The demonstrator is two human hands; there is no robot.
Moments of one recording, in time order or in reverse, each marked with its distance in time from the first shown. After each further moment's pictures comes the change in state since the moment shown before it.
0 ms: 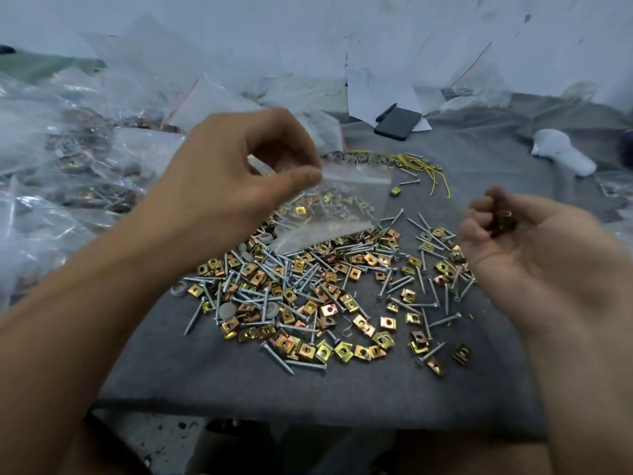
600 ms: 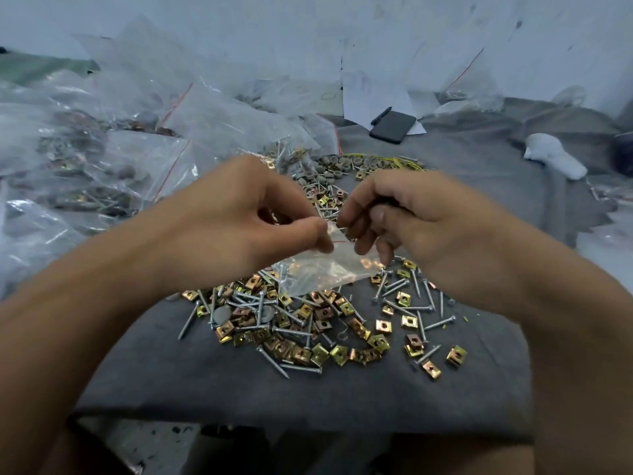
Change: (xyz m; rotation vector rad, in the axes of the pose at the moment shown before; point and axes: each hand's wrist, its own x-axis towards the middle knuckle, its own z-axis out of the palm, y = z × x) left_hand -0.009 0.017 -0.004 0.000 -0.404 -0.051; right_hand -0.027 0.014 0.049 -1.318 -0.737 -0.265
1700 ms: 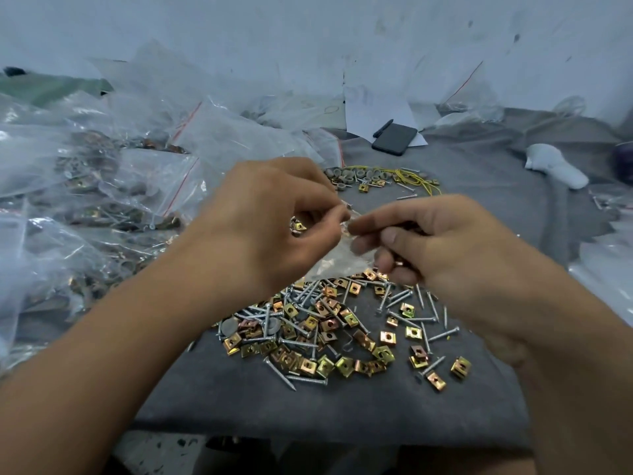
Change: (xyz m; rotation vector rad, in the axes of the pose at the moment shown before) left_hand 0.006 0.014 0.019 0.243 0.375 0.187; right_hand -0.011 -0.001 0.009 0.306 0.214 0.204
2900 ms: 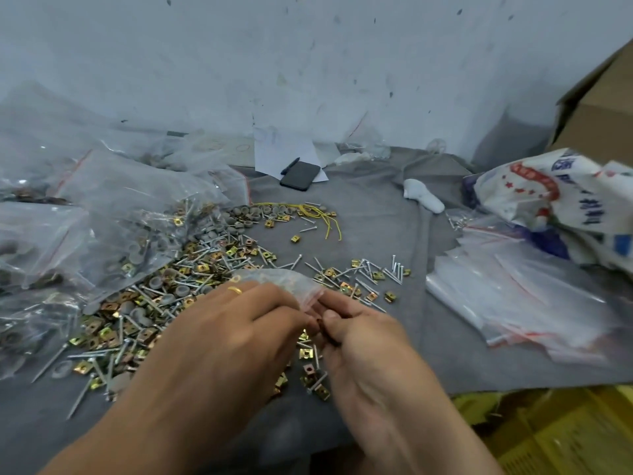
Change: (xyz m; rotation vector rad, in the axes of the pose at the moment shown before) left_hand -0.031 0.049 0.050 0.190 0.054 0.370; right_hand -0.044 0.020 0.010 1.025 0.497 0.317
